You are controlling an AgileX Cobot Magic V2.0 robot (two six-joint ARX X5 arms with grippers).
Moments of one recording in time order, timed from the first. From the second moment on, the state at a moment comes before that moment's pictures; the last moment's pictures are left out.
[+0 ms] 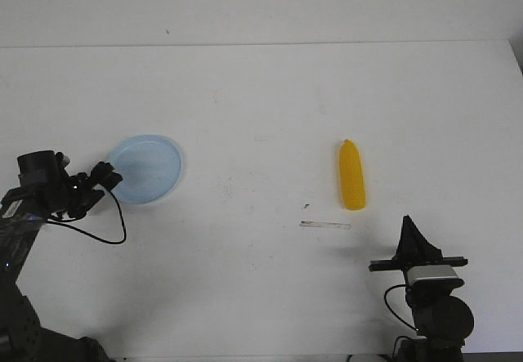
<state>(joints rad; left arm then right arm) 0.30 1.58 1.02 -0.34 0.45 -0.38 0.03 0.00 0.01 0.06 -0.03 0.04</state>
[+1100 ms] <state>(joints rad) 0.27 1.63 1.02 -0.34 0.47 -0.46 0.03 0.00 0.01 0.06 -0.03 0.04</state>
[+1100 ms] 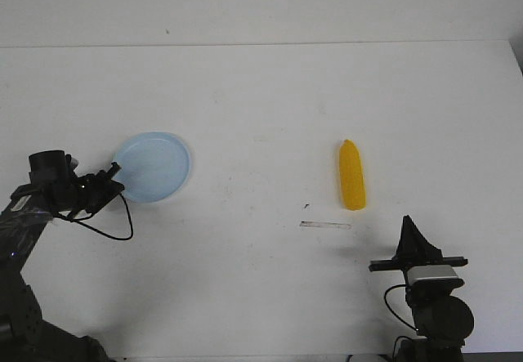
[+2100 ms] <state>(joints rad) -0.19 1.47 1.02 -0.34 0.42 -0.59 0.03 0.00 0.01 0.06 -0.03 0.04</state>
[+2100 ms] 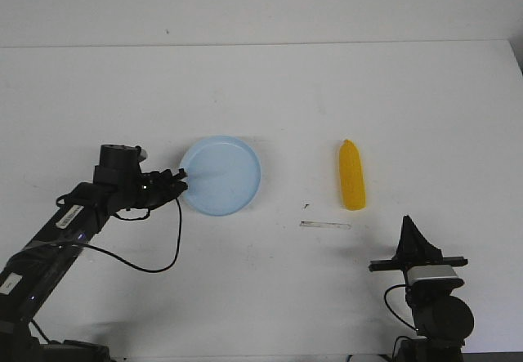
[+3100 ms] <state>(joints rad) -0.41 1.65 1.02 -0.19 0.36 -0.78 0.03 0.00 0.01 0.06 -0.03 0.04</state>
